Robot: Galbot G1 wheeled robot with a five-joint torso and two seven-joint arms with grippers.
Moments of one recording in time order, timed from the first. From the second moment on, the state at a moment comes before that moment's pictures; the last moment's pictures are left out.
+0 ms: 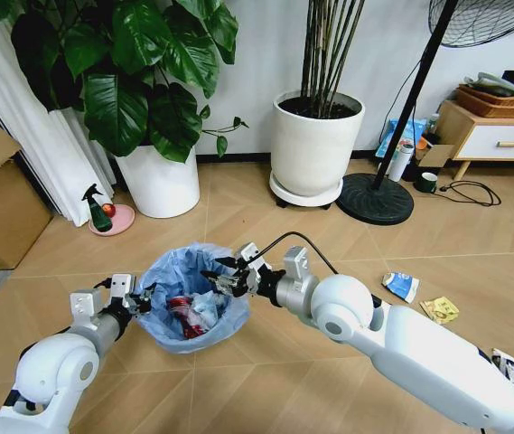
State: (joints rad) left arm 1.37 -1.07 -0.62 -2.11 -0.63 0.71 -0.07; right arm -0.59 0.94 -0.36 2.03 0.94 -0.50 0.09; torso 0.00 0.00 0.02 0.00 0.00
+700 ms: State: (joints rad) left arm 1.37 -1.08 -0.63 -2.11 -0.63 0.71 -0.07; right arm -0.71 0.95 -0.09 2.02 0.93 -0.52 0.17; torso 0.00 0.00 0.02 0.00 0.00
